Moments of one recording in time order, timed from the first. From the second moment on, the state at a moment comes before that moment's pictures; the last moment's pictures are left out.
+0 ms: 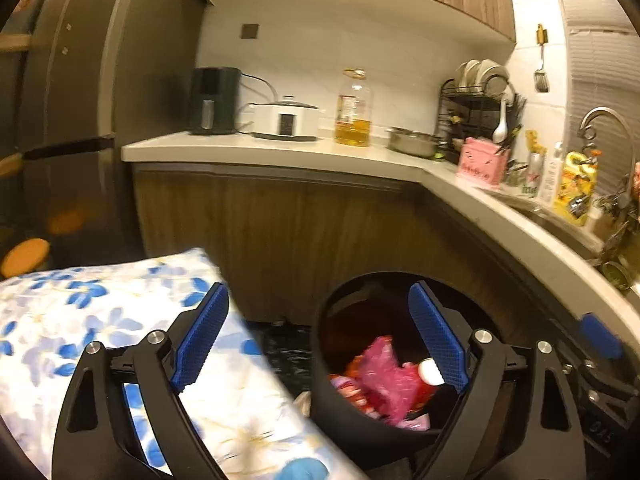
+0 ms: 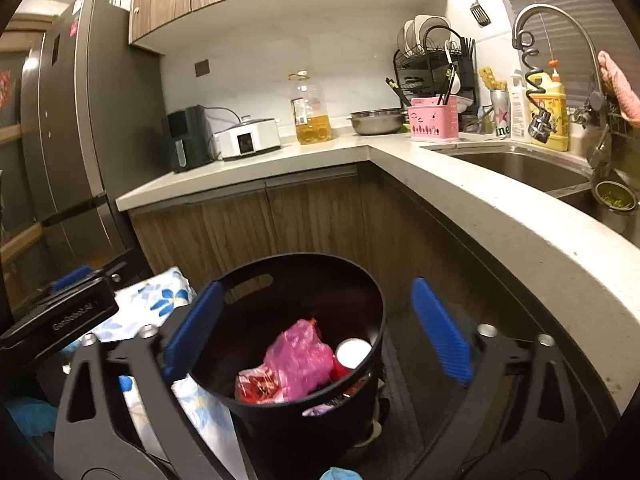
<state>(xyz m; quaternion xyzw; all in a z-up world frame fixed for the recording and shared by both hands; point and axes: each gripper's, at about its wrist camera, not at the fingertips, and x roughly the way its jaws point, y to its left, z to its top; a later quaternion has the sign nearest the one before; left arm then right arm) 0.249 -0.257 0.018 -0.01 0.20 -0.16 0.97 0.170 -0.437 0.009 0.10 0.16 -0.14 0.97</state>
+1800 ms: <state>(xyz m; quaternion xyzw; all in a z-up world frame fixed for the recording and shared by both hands) 0.068 -0.119 0.020 -0.01 0.18 -0.09 0.98 0.033 -0.288 0.024 0.01 0.20 -0.15 0.97</state>
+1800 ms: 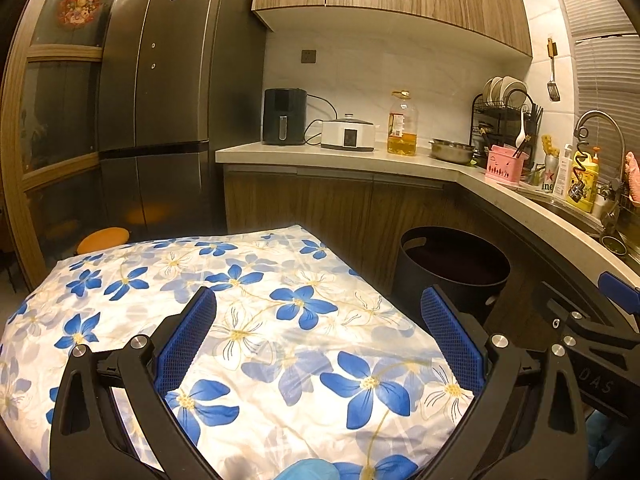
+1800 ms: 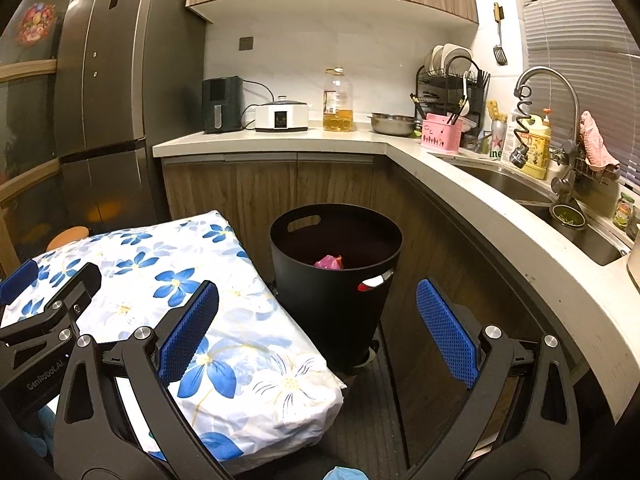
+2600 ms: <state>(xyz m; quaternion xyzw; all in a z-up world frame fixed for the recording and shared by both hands) 0.041 -0.088 0.021 -0.01 0.18 -0.07 0.98 0.010 -0.253 0.022 -0.01 0.20 -0.13 0.97</state>
